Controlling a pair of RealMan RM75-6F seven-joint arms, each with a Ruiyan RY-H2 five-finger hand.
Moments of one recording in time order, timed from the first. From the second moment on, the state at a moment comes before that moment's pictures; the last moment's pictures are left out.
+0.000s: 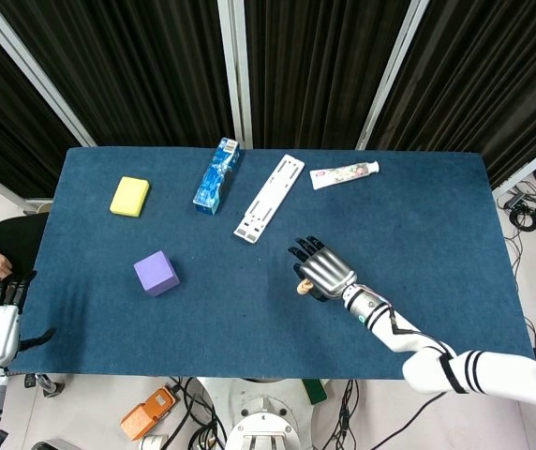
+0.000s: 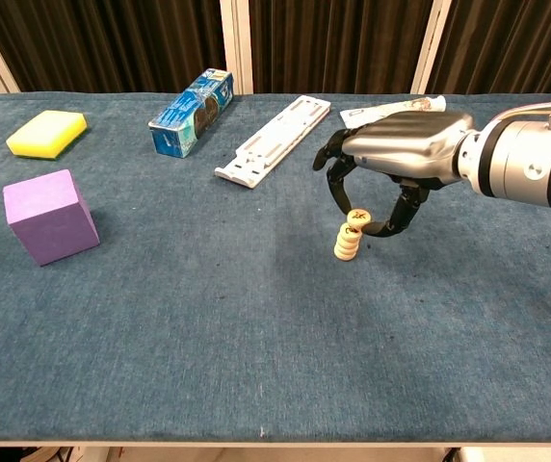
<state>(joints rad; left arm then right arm) -0.03 -1.34 -0.05 -1.32 1.43 1.47 -0.06 0.88 -1.46 0.08 -1.57 -1.18 0.79 -0.47</state>
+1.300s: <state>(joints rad) -0.02 -1.35 -0.05 -1.31 1.42 1.47 -0.06 0.89 -1.48 0.06 -1.56 -1.19 0.80 -0.46</state>
